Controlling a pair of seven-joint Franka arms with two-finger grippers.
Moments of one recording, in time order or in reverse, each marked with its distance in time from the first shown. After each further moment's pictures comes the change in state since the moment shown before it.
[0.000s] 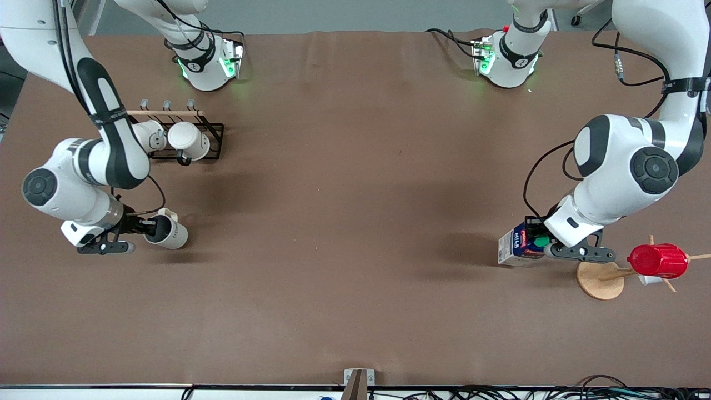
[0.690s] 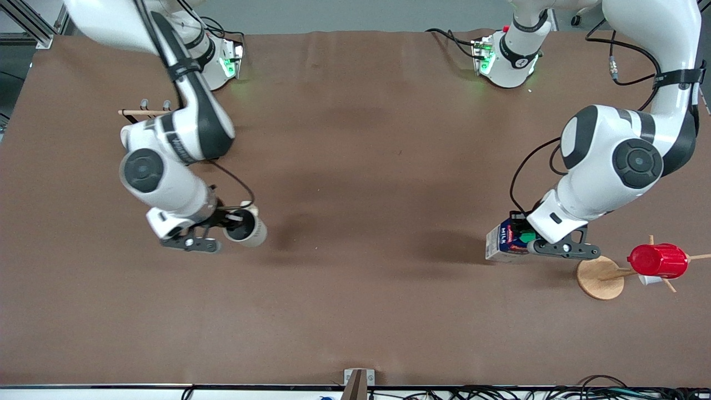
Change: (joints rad) left arm -0.080 -0.002 -0.003 0.051 0.000 -0.058 -0.094; right arm 0.445 0.009 0.019 0.216 0.000 -0.165 0.627
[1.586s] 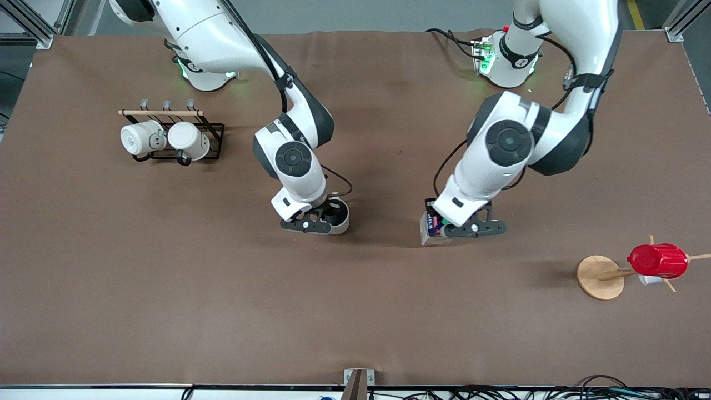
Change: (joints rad) left arm -0.267 0.090 -0.010 0.074 0.000 -0.001 -0.464; right arm 0.283 0.237 -0.007 0.107 0.000 0.160 0.242
